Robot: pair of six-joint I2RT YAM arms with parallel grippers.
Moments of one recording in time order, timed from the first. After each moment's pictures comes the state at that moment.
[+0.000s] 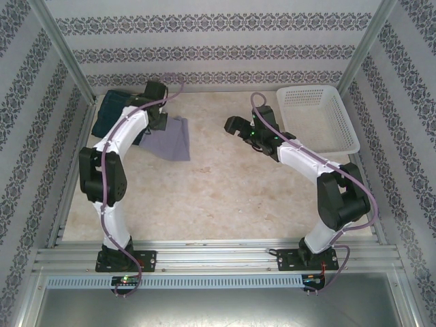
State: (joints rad) left arm -0.17 1.97 1.81 -0.92 -0.30 0.00; right arm 0.40 1.66 1.15 -0.12 -0.14 0.79
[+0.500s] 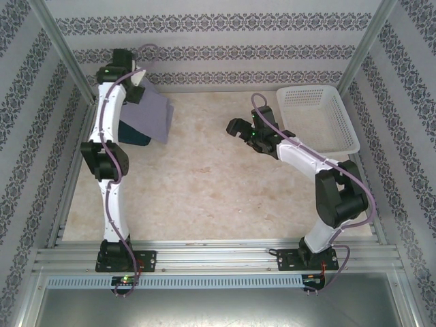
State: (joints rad) left arm 0.08 2.36 2.62 -1.26 -0.10 0.39; right arm 0.39 1.70 1.19 -0.23 -0.13 0.82
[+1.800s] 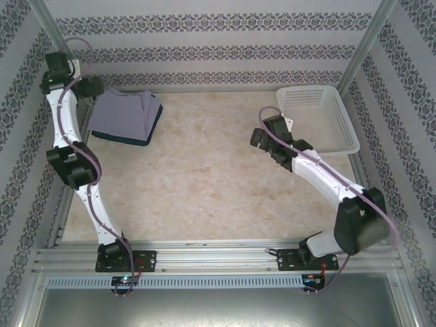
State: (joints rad) left arm 0.40 2.17 2.34 -0.90 0.12 0.02; right arm 0.39 1.40 1.00 -0.39 0.33 0.56
